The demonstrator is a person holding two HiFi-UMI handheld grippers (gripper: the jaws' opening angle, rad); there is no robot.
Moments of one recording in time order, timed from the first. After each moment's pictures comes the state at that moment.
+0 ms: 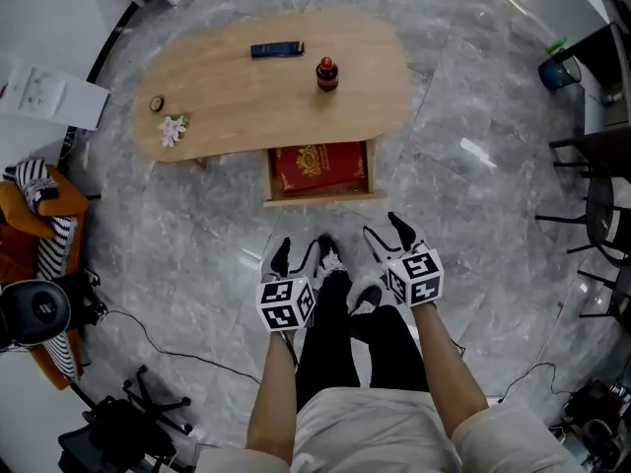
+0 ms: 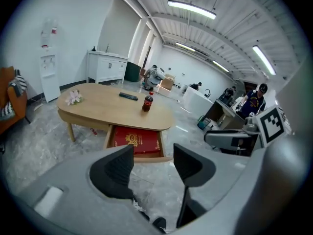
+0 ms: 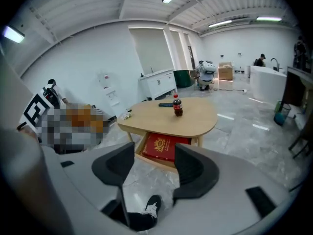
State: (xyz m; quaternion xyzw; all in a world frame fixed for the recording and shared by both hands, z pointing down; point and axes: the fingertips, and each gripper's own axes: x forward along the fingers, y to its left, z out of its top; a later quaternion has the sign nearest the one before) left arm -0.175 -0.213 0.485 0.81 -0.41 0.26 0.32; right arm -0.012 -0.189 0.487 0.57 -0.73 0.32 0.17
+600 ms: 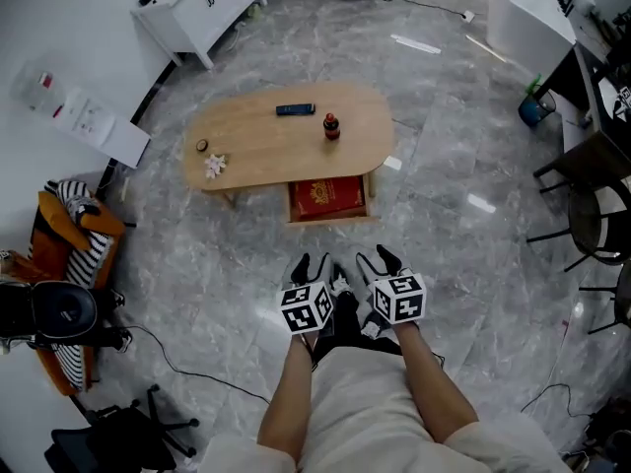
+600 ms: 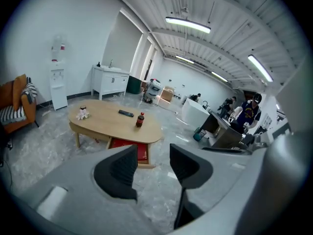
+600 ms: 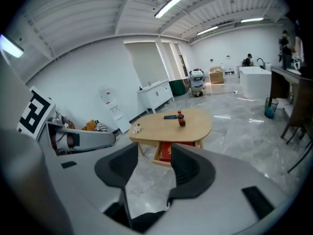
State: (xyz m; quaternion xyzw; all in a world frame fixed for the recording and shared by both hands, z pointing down) left arm -0.164 -0.118 0.314 0.82 -0.44 0.21 0.30; right arm -0.052 -0.080 0.327 0.60 -0.72 0.33 0.11
